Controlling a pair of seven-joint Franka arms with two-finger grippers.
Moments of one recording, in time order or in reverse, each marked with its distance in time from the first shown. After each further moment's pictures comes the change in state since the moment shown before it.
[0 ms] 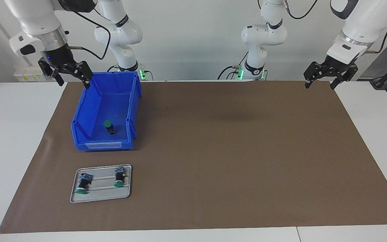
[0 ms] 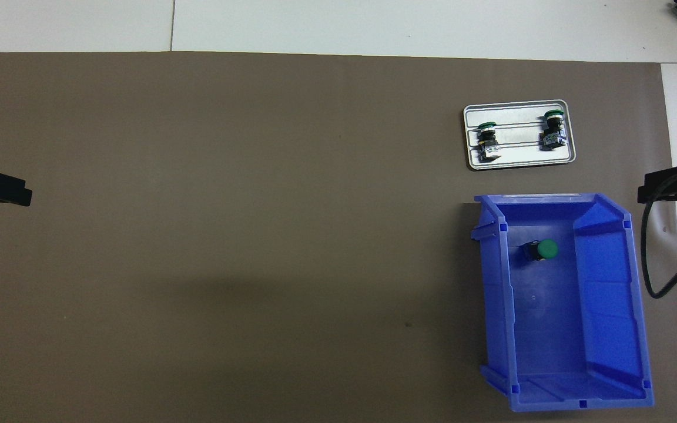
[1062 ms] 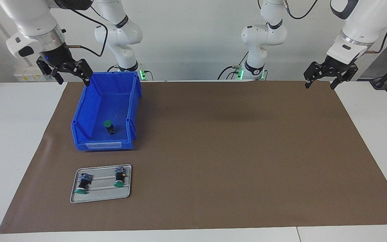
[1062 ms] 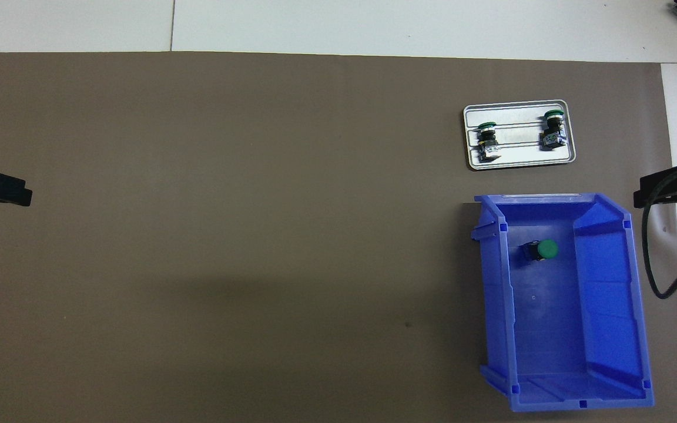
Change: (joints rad) left arm 0.000 0.000 0.000 0.000 0.000 0.000 0.000; right arm -0.004 0.044 0.011 0.056 0.016 -0.079 -0.044
